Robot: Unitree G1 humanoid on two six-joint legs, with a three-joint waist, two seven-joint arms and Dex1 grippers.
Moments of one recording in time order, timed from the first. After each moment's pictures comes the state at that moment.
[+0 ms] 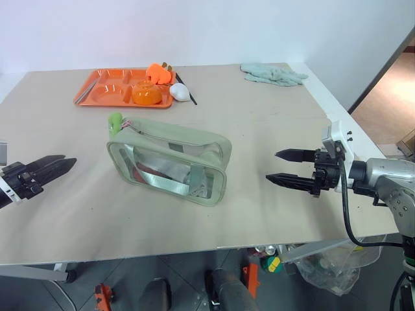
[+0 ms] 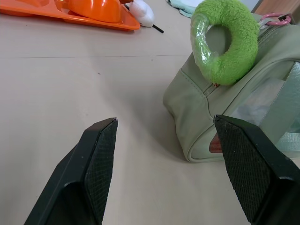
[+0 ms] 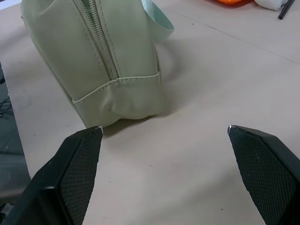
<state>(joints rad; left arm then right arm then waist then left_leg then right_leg) -0.17 0.94 0.56 0.23 -0.82 0.69 -1.04 -0.41 -0.90 -0.19 -0.22 0.63 0.78 1.09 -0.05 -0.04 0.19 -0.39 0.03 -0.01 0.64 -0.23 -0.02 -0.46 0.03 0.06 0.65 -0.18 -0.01</state>
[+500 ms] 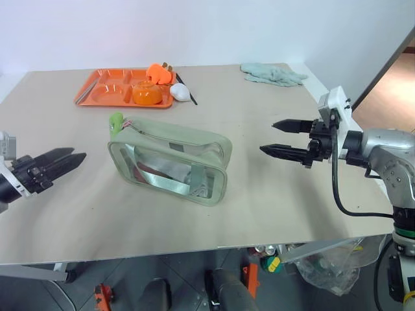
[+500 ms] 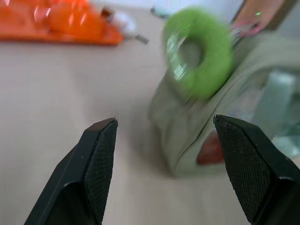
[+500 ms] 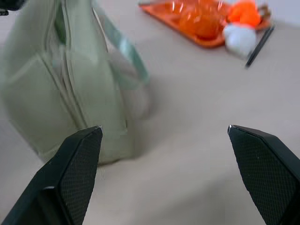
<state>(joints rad) -0.22 0.89 0.56 0.10 -0.83 0.69 -1.01 -0.72 -0.84 -0.11 -0.08 0.58 0.79 1.01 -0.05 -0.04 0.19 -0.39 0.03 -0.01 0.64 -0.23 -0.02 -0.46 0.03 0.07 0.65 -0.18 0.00</state>
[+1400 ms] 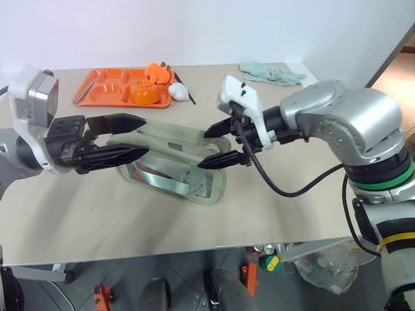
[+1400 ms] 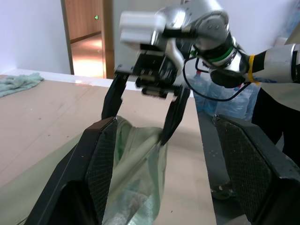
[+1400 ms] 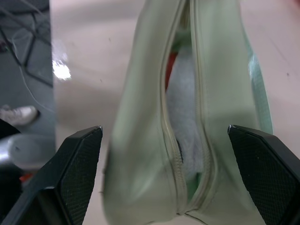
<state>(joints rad) -0.49 0.92 0.39 -0.33 -1.12 0.82 -1.10 -1.21 -0.72 0.42 -0.19 0.58 1.15 1.01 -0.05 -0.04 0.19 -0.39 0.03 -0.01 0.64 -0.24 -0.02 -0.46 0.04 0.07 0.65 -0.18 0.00</state>
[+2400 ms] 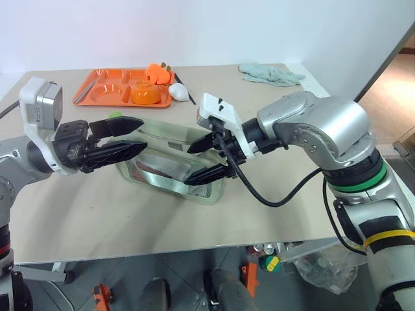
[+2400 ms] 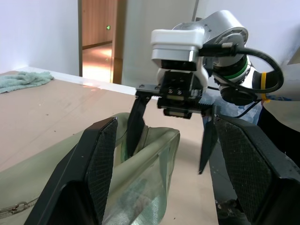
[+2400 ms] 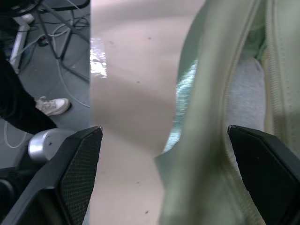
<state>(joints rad) -0.46 0.86 0.37 -0.26 -1.10 0.79 -1.07 -1.22 -0.60 0.46 -0.15 0.56 1.17 1.06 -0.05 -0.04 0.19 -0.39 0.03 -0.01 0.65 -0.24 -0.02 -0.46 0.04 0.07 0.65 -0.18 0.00</state>
